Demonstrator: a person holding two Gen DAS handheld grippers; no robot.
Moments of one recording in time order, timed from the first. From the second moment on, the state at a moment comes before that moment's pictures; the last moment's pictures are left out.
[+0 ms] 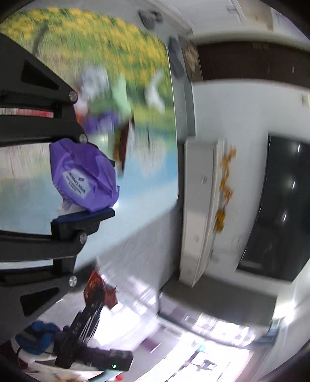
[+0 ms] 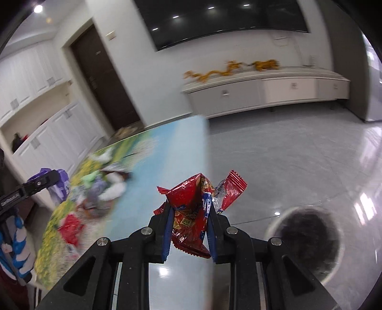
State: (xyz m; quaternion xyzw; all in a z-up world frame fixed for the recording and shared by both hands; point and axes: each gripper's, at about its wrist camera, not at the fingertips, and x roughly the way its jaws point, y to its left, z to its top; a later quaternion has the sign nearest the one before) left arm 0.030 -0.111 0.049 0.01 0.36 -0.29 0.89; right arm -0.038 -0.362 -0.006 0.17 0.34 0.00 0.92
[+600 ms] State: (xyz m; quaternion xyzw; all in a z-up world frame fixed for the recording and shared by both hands) left arm 0.012 -0.427 -0.038 0.07 0.46 -0.44 0.77; right arm -0.080 -0.546 -0.135 0.27 0.42 -0.17 0.85
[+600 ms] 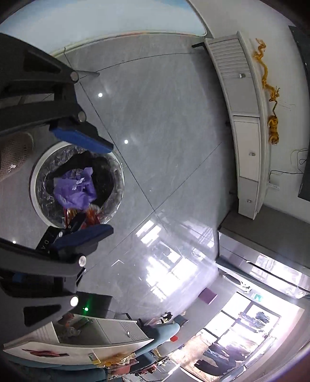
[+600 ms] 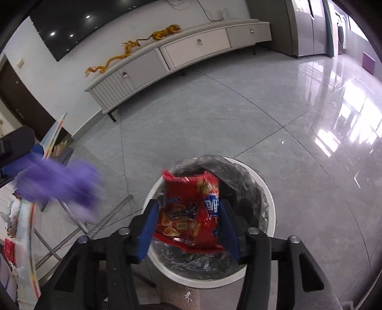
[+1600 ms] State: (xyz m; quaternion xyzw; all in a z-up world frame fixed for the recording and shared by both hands) left arm 0.009 -0.084 0.056 0.02 0.31 -0.23 0.92; right arm -0.062 -0.379 0.021 0.16 0.32 -0.05 0.93
